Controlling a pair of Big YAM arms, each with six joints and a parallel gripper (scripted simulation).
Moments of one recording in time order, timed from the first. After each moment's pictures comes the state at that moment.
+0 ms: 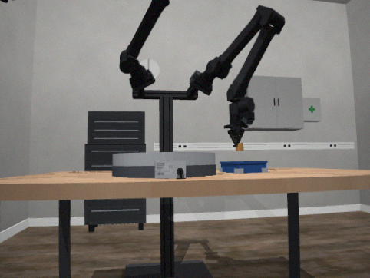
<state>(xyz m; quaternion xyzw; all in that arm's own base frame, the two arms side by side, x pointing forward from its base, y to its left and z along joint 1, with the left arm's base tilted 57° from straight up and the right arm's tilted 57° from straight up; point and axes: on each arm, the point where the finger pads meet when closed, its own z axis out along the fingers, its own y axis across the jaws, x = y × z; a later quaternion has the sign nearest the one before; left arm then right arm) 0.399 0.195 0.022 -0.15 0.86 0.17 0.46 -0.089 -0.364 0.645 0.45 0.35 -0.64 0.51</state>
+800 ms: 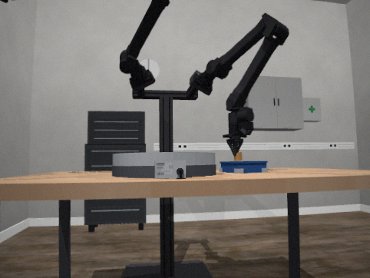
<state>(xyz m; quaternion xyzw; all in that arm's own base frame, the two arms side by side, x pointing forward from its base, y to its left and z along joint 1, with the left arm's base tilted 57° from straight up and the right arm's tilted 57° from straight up) 0.429 0.210 -0.009 -0.15 0.86 0.17 0.45 -0.089 -0.364 0.645 0.45 0.35 -0.64 0.51</state>
